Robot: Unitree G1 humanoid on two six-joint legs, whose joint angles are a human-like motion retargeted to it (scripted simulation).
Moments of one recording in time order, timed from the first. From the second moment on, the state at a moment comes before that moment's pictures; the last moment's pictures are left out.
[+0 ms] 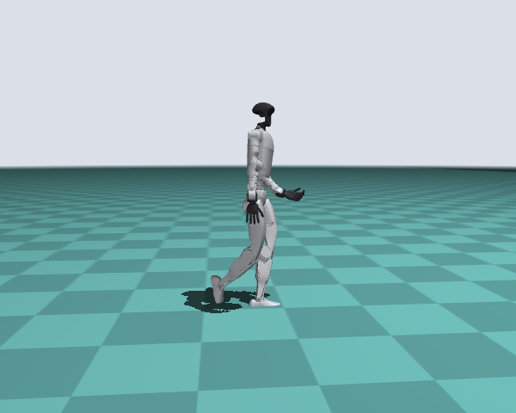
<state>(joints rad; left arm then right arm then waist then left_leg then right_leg) 0.20 -0.11 0.28 0.60 -0.61 -0.31 -0.63 -0.04 -0.15 -0.37 1.58 -0.60 -0.10 0.16 -0.03 -0.04 -0.10 -0.24 -0.03 0.44 0.20 -0.19 0.26 -0.08 0.10 -0.22 0.73 0.52 0.10</state>
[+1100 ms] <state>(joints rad) 0.16 -0.16 0.23 0.62 -0.61 -0.33 -0.54 -0.14 -0.37 -0.38 1.48 -0.44 -0.05 0.07 -0.03 -0.05 -0.11 -0.35 -0.10 0.77 0.10 -0.10 0.26 0.13 -0.05 -0.43 0.10 -0.03 0.08</state>
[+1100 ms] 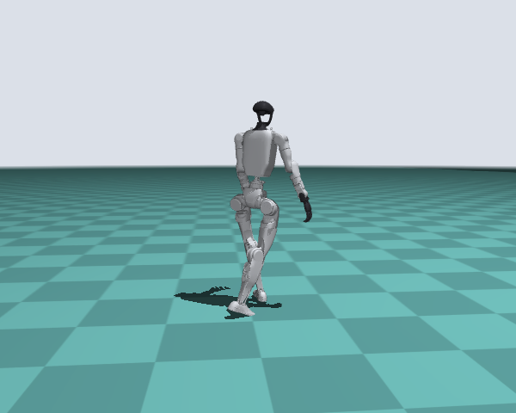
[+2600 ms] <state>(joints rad) 0.17 -0.13 0.21 0.57 -0.62 -0.35 -0.51 0.08 -0.18 -0.38 1.58 -0.68 -0.04 0.12 0.01 0.07 -0.11 -0.21 -0.05 0.28 0.24 -0.23 0.26 -0.23 0.13 -0.15 0.80 0.31 -0.07</state>
